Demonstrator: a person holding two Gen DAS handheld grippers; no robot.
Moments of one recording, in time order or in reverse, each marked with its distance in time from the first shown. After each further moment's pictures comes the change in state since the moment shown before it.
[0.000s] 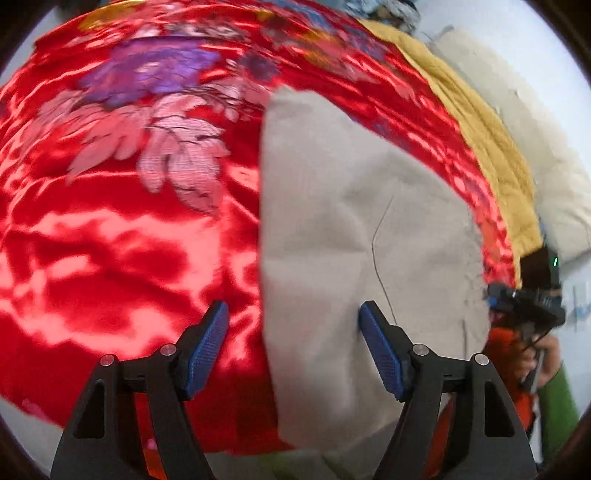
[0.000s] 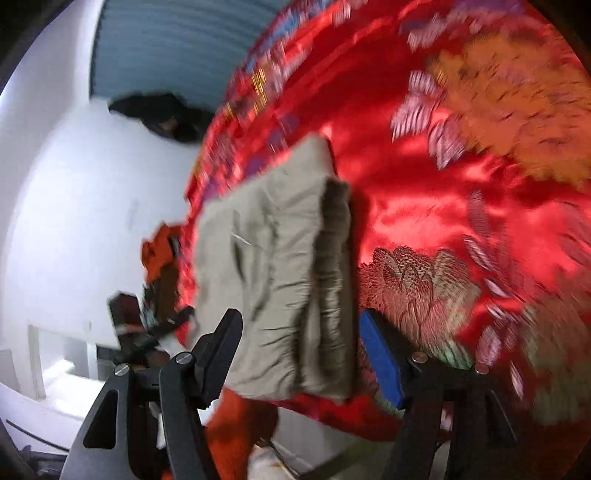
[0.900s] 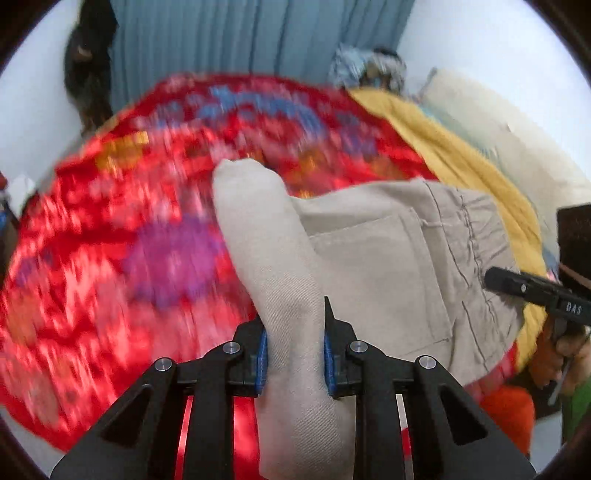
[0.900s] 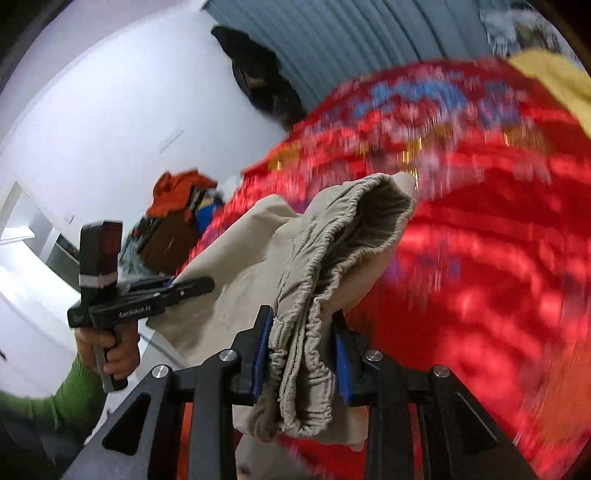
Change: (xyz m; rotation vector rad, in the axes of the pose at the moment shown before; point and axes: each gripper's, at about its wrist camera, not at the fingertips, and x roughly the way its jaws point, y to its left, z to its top) left arm -0.123 -0.050 0.134 0.099 -0.347 0.164; right arm -0.010 0.240 0.081 -0.554 -0.147 -0.059
